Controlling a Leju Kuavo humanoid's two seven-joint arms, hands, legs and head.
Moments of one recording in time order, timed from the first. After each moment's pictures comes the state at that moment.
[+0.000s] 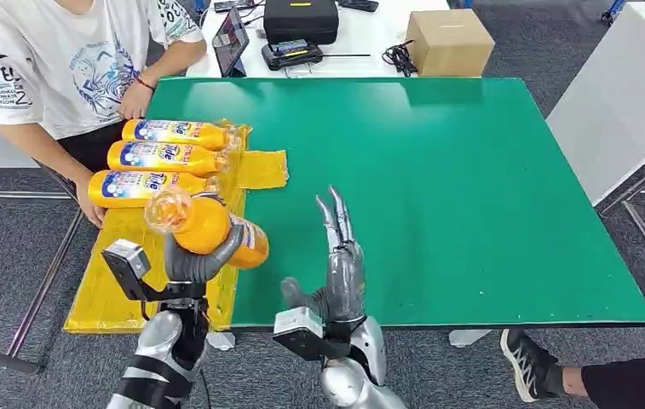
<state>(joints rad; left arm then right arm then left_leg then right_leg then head) -0.24 -0.25 -0.15 -1.22 0.11 0.18 -0.53 -0.11 0.27 0.60 -1.33 0.53 -0.69 -0.61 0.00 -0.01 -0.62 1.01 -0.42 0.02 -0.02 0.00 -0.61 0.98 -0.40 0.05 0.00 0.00</state>
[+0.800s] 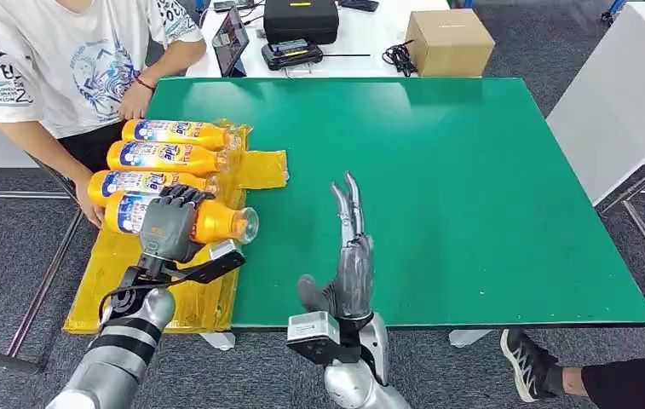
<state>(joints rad) -0.46 -0.13 -0.01 -0.85 -1.25 0.70 -0.39 -0.11 0.26 0.64 -1.44 0.46 -0.69 -0.60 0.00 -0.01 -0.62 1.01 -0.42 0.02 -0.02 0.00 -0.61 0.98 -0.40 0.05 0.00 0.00</state>
